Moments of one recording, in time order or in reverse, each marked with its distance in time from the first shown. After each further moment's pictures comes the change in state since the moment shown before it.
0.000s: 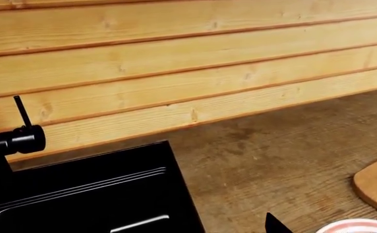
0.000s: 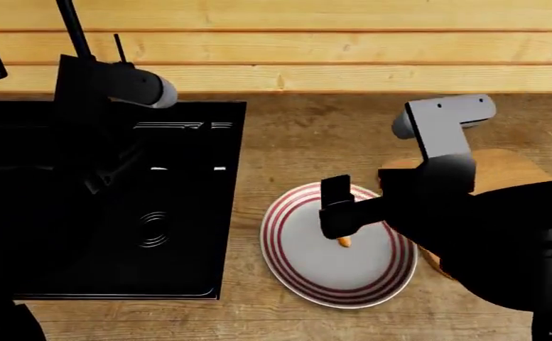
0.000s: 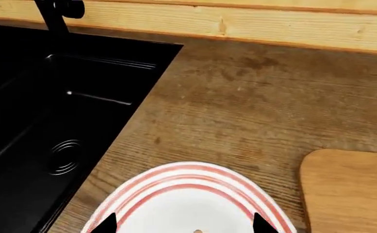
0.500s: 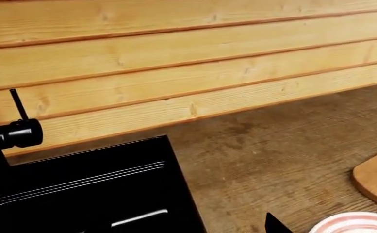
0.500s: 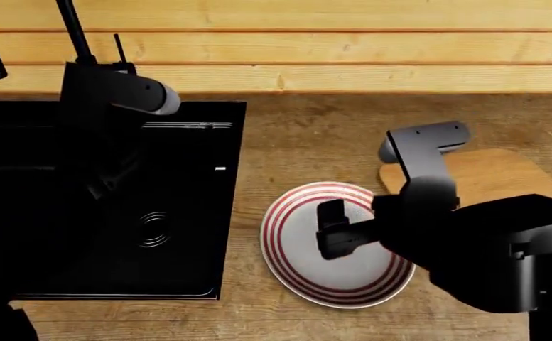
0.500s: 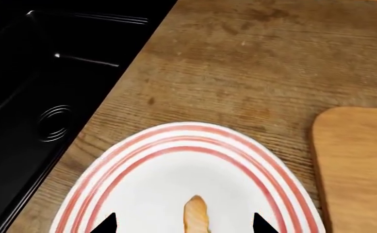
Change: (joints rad) left arm 0.019 -0.025 0.028 -0.012 -0.041 0.038 -0.031; right arm -0.048 0.018 -0.070 0.053 -0.005 -0.009 -0.014
